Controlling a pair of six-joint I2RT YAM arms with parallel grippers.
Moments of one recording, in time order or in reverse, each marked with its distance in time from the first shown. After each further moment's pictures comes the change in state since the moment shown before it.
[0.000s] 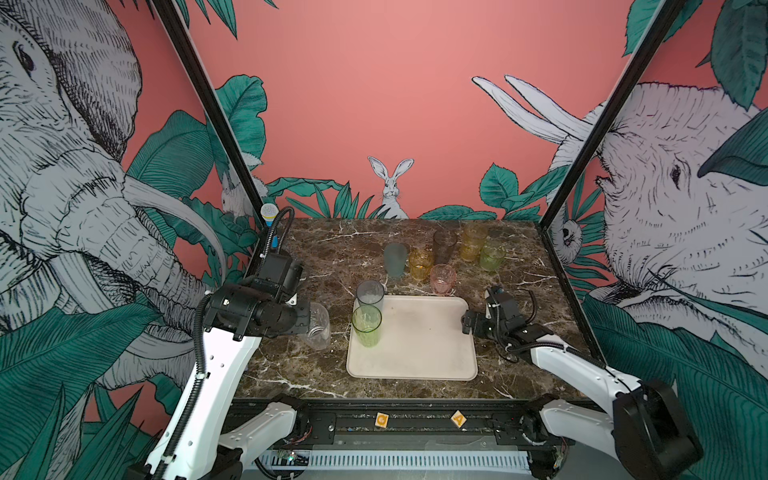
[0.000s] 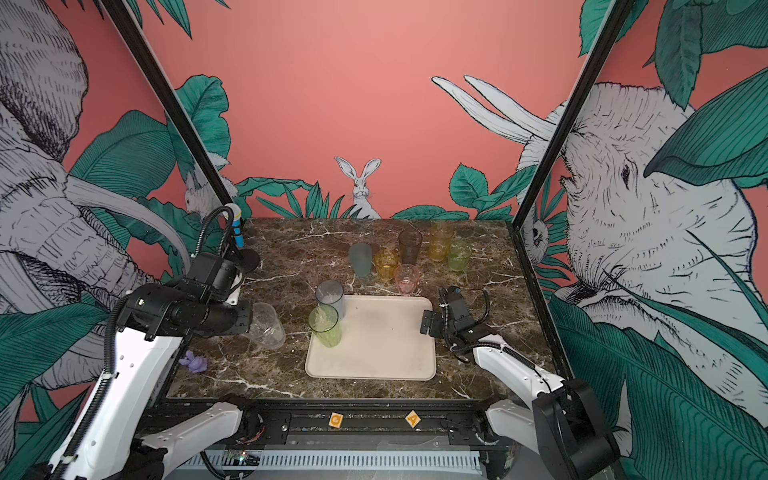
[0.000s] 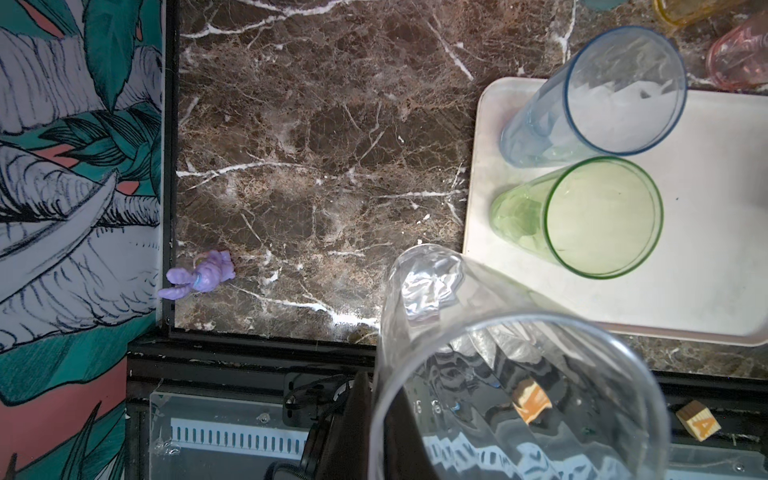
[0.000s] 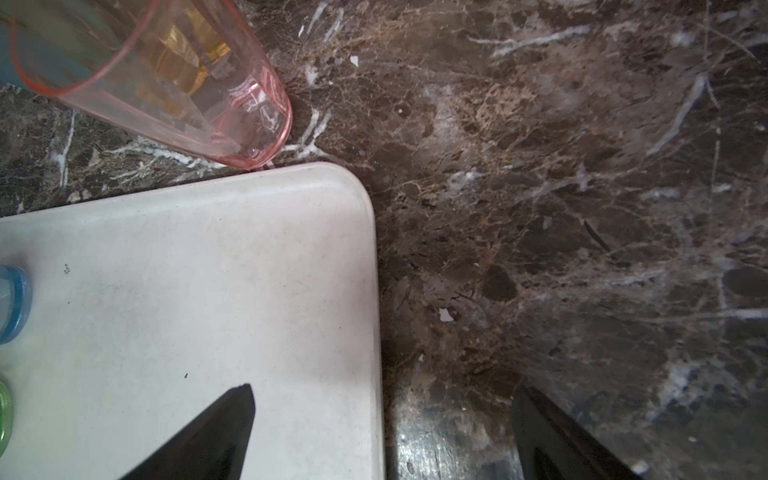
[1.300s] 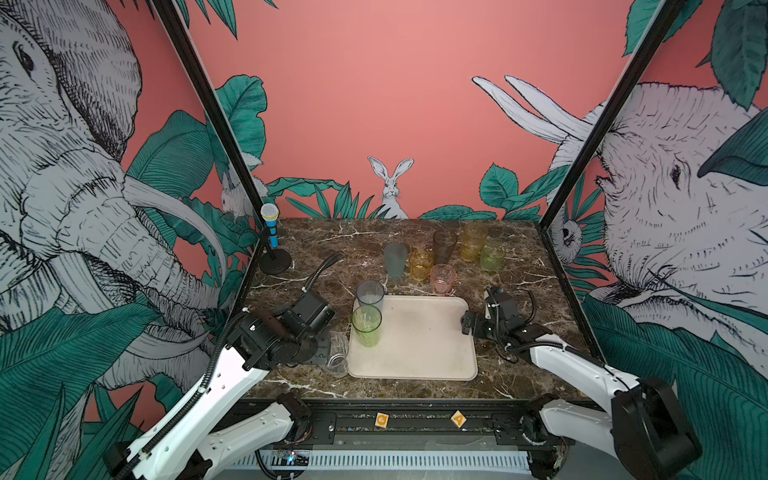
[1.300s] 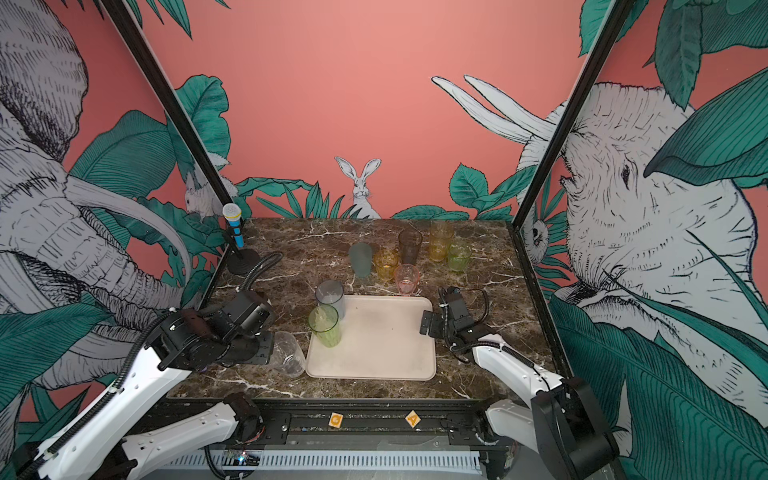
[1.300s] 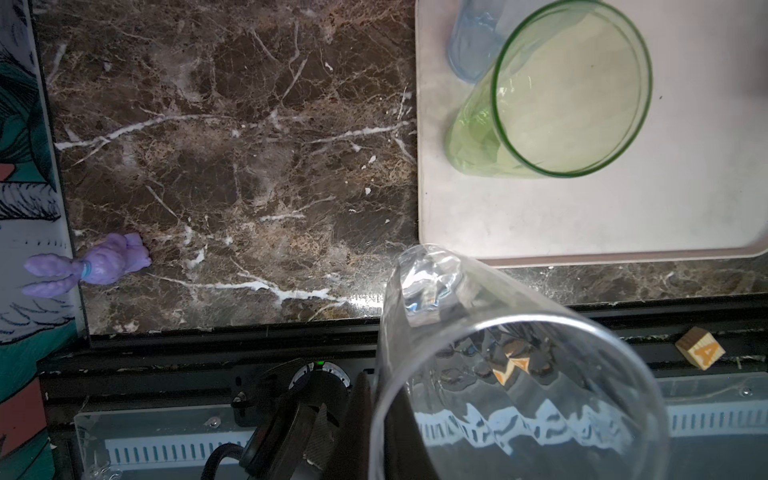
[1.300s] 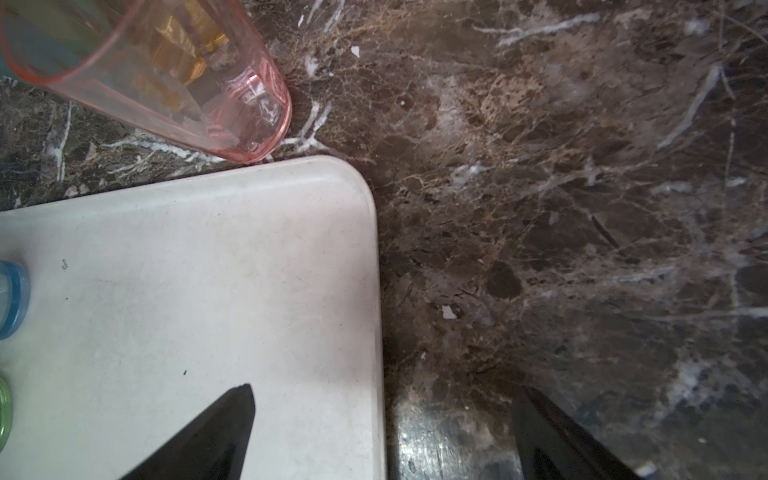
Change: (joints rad) left arm -0.425 -0.113 -0.253 0.060 -0.037 -0.306; right arm -0.001 0.005 0.000 0.000 -0.008 0.000
